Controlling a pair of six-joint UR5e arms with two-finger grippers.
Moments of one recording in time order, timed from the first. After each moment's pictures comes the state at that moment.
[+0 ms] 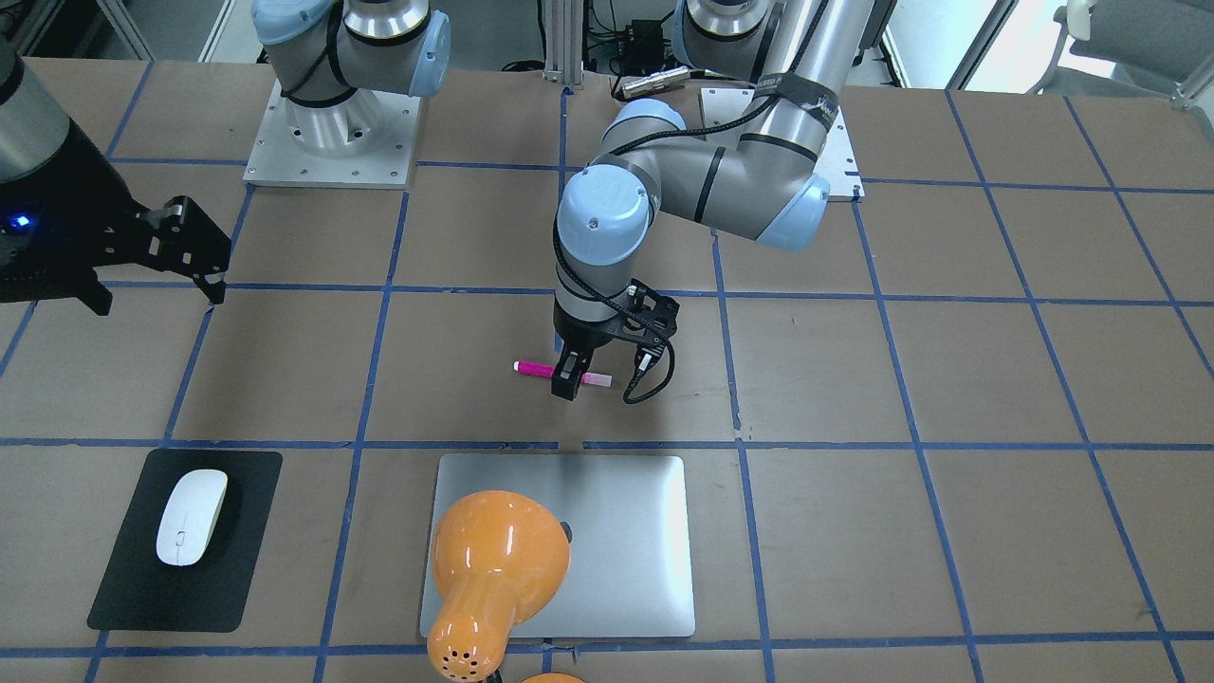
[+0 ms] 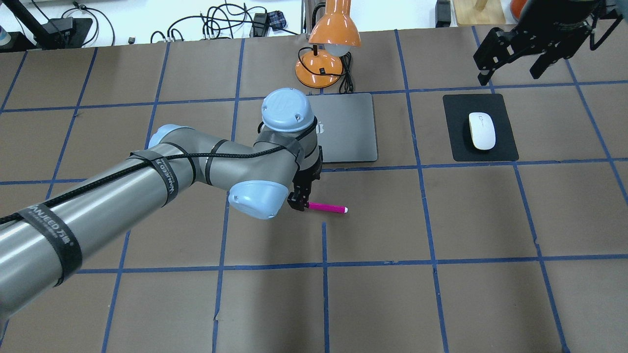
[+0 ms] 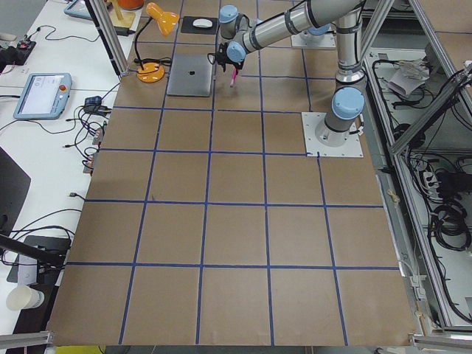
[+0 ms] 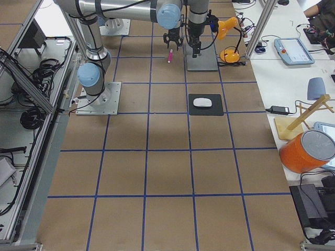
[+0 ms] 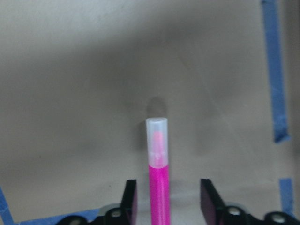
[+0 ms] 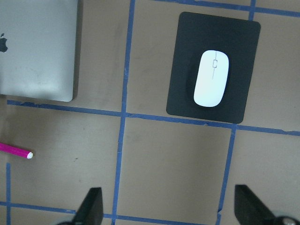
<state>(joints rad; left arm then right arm) -1.94 -1.92 -1.83 -0.97 1.55 -1.49 1.41 -1.47 1.46 -1.56 -1.52 -0.27</state>
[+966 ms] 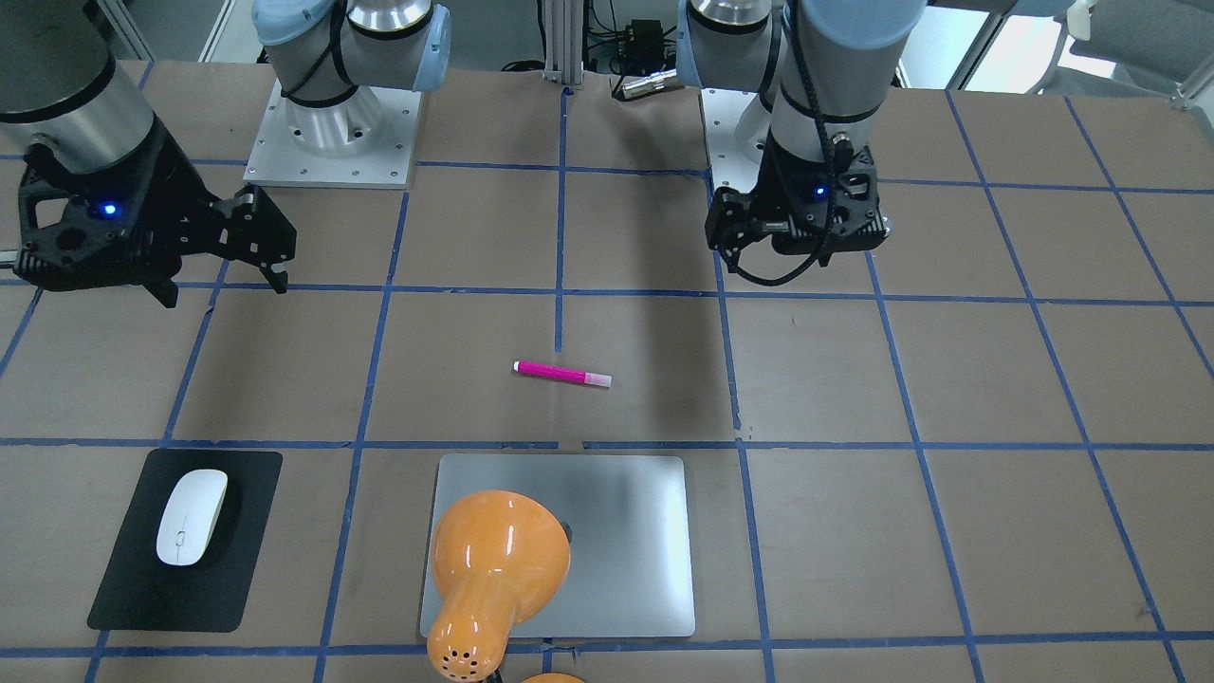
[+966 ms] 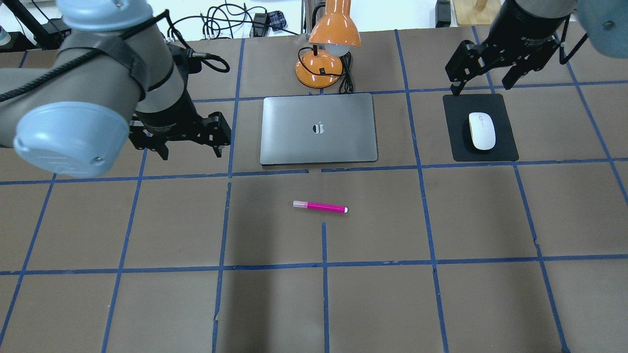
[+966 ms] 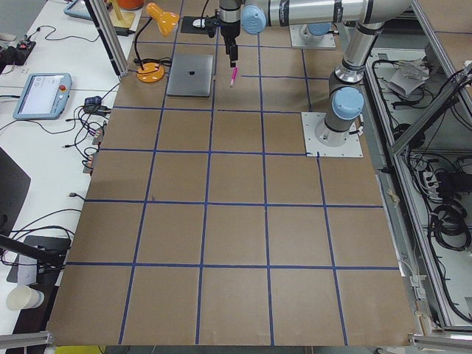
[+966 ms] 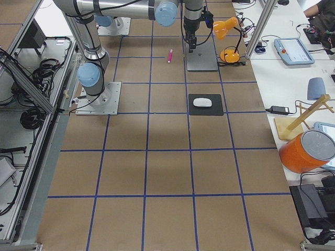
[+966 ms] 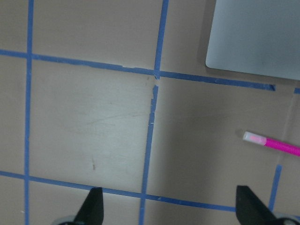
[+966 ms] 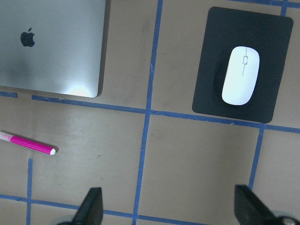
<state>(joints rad) -1.63 -1.53 -1.73 -1.45 1.65 -0.06 1.49 -1.49 1.51 -1.60 -1.52 -0.22</state>
